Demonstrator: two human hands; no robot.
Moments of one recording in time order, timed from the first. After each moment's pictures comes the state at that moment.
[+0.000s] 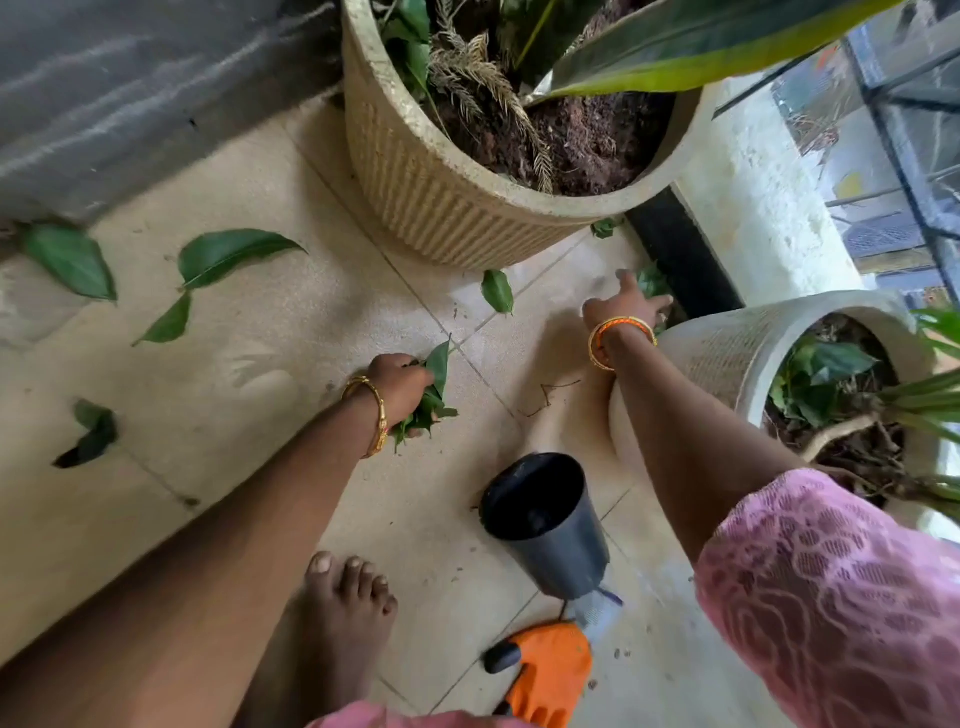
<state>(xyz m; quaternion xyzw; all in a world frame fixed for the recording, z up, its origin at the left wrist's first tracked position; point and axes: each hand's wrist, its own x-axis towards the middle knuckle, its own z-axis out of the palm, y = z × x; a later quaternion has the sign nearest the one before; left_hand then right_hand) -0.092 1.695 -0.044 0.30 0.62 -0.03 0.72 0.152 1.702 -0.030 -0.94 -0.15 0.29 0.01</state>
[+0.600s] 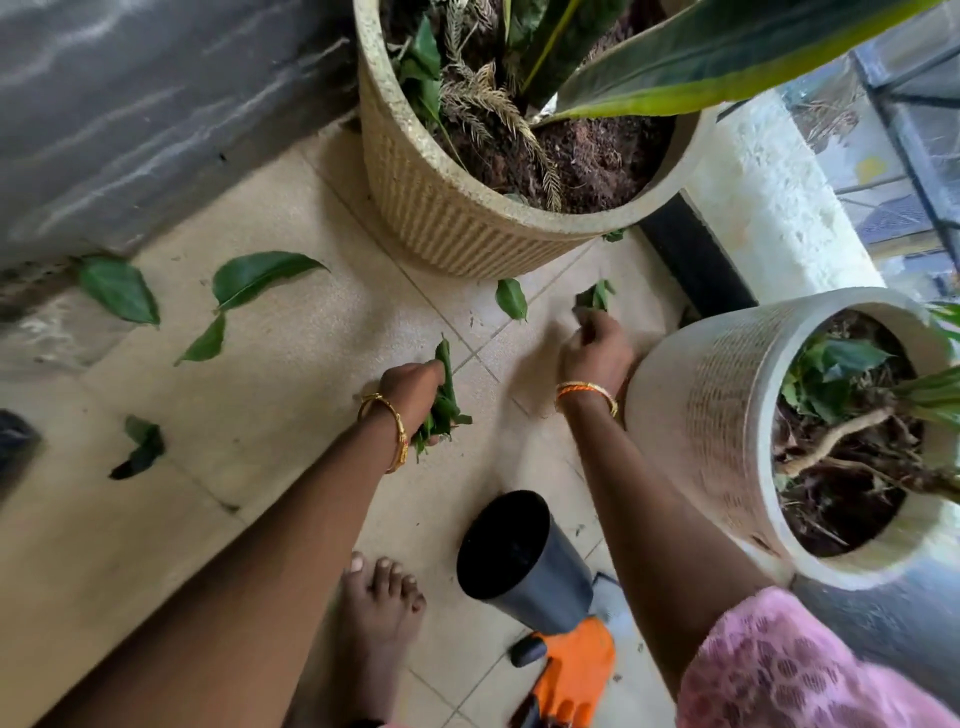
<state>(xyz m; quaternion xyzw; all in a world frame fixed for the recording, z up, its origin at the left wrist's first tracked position) -0.098 1.696 -0.026 0.22 0.65 0.00 0.73 0.080 1.665 -0.024 -0.94 -0.25 0.15 0.20</state>
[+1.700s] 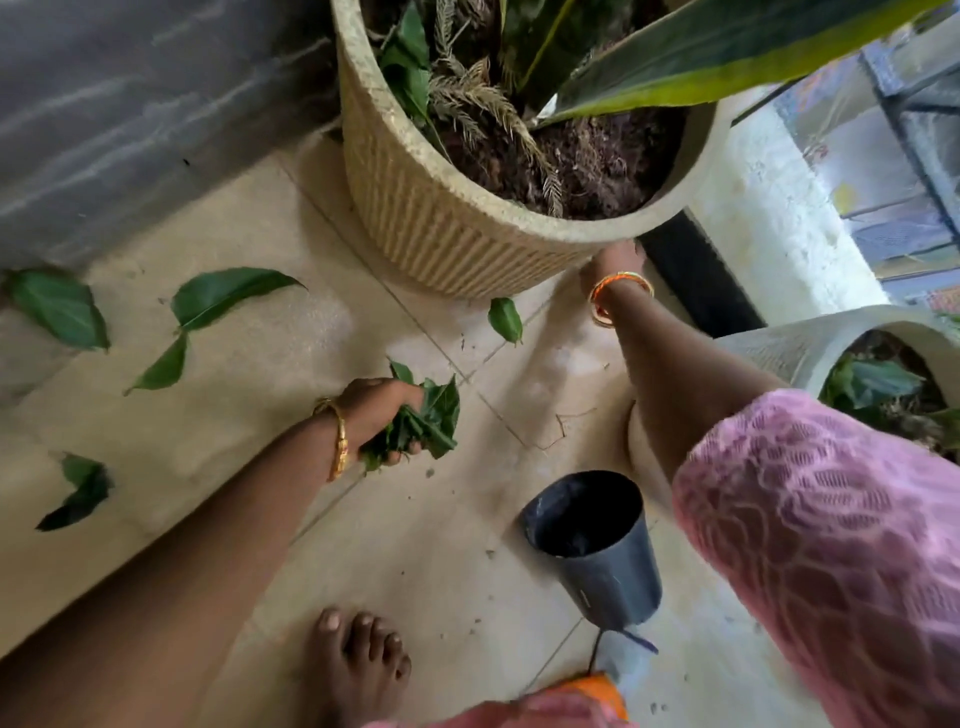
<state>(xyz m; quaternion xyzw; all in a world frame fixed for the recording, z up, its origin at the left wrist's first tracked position) -0.112 1.717 -0.047 0.25 0.61 -0.05 0.75 0.193 1.772 -0.088 -0.89 -0.41 0.17 -0.09</state>
